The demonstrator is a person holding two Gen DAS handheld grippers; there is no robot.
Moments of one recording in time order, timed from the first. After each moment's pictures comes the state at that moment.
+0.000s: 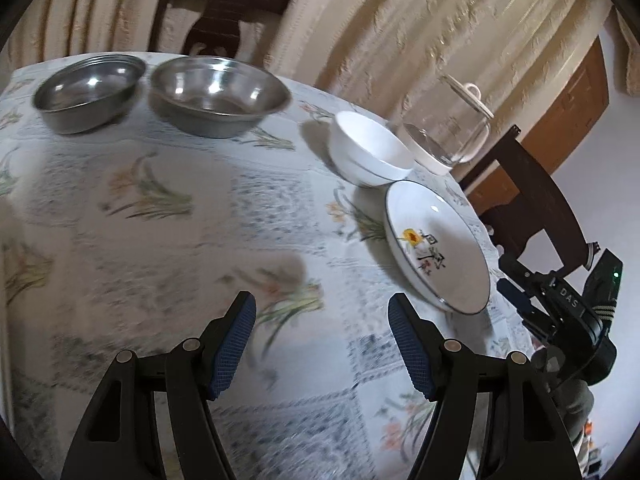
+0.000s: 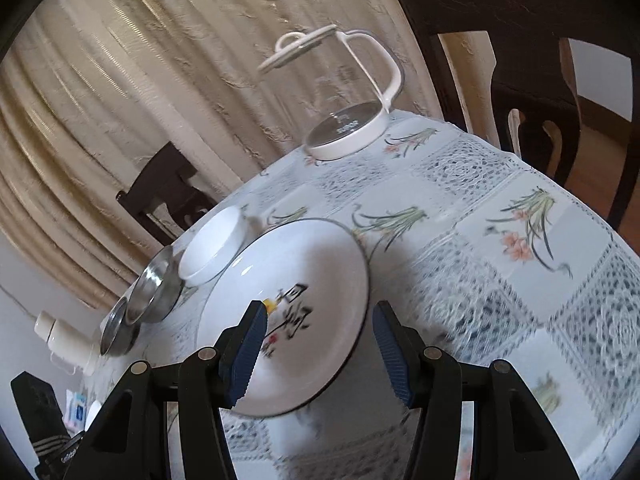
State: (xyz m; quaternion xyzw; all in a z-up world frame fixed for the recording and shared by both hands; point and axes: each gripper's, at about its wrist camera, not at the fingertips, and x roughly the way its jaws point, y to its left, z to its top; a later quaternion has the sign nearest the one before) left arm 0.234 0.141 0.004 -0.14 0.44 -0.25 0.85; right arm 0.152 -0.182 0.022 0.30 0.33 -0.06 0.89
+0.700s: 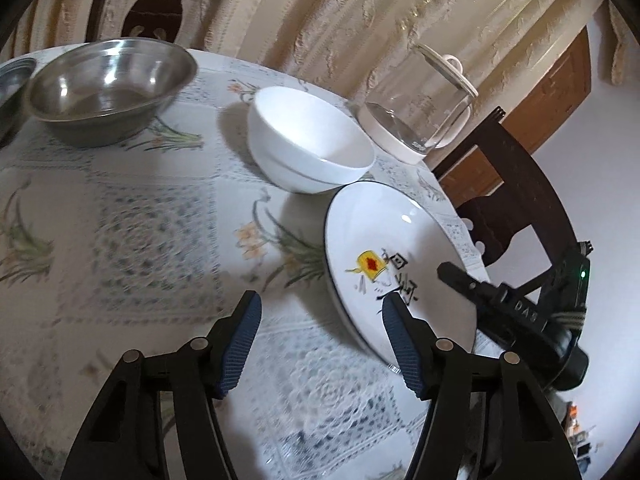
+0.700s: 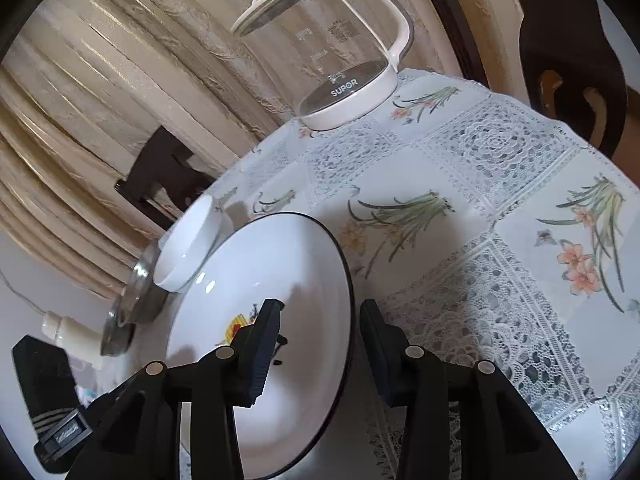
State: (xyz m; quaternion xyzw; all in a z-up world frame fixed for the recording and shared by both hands) left arm 0.292 0.064 -0.012 -0.15 0.45 -0.31 0.82; right arm 0.192 -0.205 -0.016 0.33 0.36 -0.01 0.87
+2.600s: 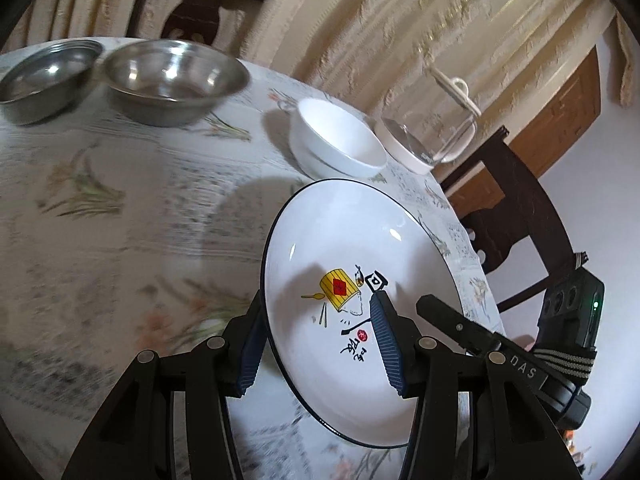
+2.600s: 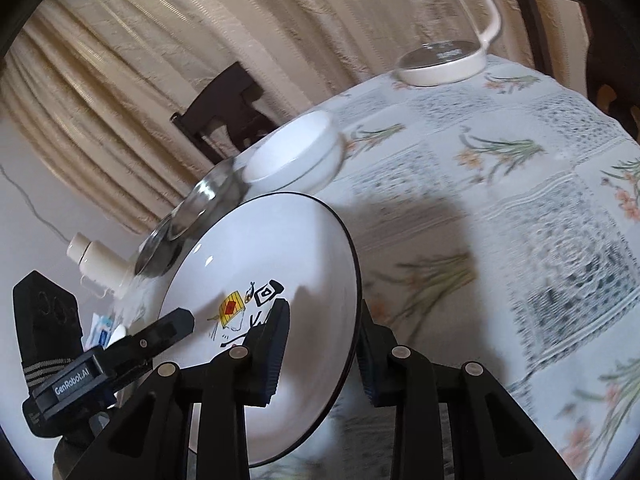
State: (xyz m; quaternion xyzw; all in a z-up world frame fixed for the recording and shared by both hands) left arm 0.246 0.114 0.000 -0.18 0.44 -0.27 0.84; right arm 0.166 -0.119 0.001 0.27 0.39 0.09 0.88
